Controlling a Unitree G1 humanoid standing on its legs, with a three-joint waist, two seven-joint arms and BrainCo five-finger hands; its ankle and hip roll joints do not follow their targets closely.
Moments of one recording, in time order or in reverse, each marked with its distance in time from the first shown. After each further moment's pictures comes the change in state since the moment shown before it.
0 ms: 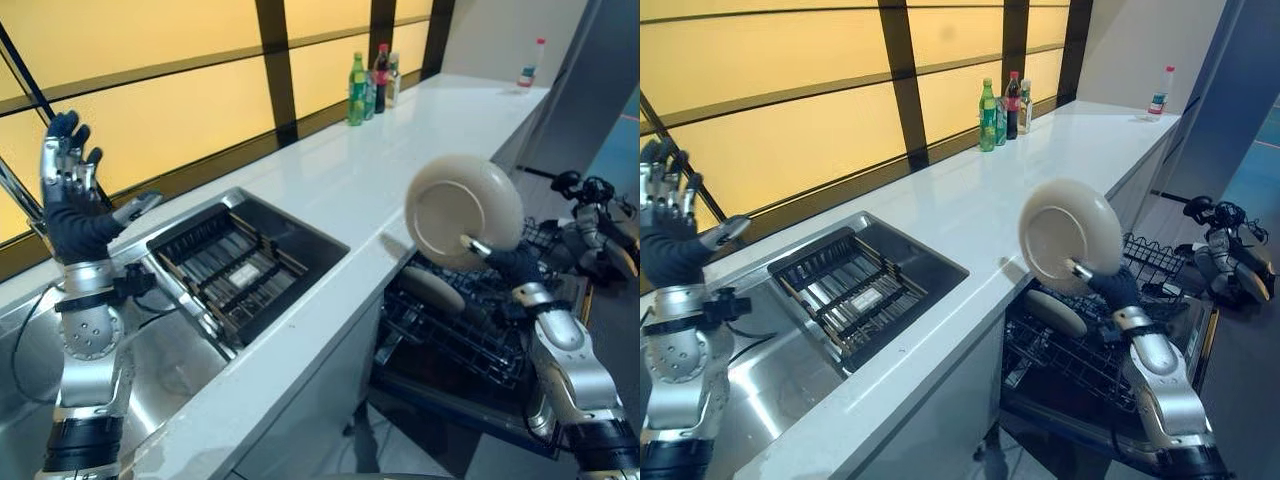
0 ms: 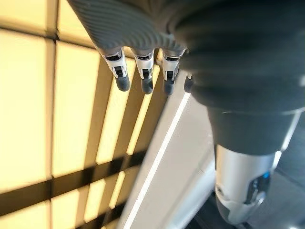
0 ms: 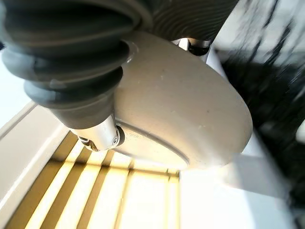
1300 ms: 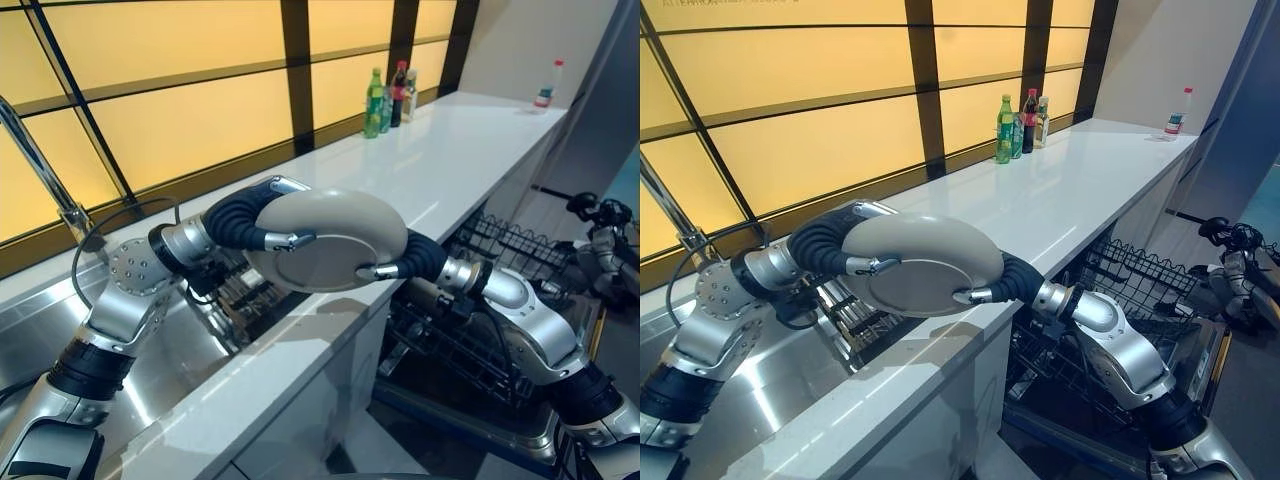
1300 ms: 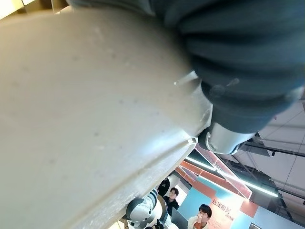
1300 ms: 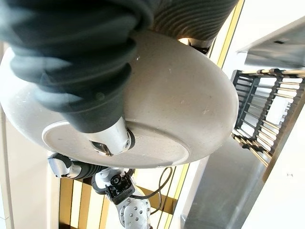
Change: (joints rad) left arm -0.369 0.255 -0.512 -0.041 -0.170 0.014 -0.822; right arm -0.360 -0.113 0.443 -0.181 0.210 0.090 0.534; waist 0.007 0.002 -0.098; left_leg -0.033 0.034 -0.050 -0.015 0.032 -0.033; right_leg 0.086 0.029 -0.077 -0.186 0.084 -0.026
